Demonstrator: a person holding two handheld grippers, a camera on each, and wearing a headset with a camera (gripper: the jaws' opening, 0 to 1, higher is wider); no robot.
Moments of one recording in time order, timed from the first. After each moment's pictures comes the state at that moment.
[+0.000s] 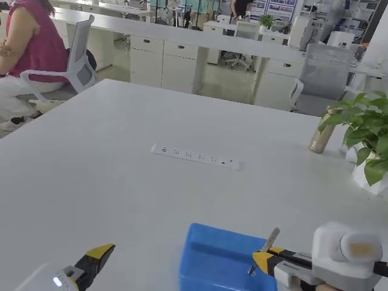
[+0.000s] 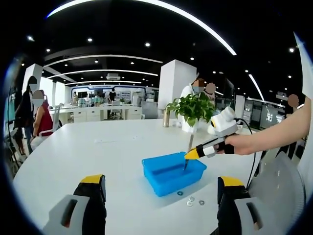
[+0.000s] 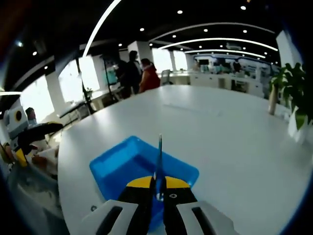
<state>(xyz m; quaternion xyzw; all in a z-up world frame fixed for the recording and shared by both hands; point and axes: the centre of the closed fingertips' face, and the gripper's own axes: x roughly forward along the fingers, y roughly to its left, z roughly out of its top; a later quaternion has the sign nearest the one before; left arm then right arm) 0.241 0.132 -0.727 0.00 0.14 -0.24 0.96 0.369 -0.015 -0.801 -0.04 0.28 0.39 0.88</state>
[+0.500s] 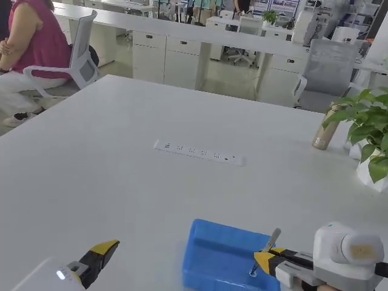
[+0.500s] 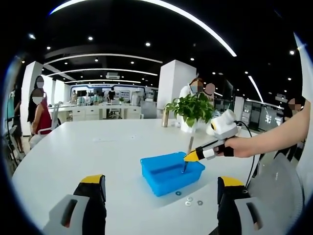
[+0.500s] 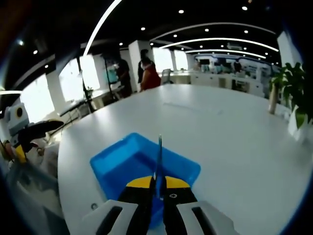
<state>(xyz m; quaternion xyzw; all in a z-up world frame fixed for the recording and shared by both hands) 0.241 0.131 -0.728 -0.01 0.14 -0.25 0.96 0.363 -0.020 -0.804 -0.03 0.28 0.39 0.88</state>
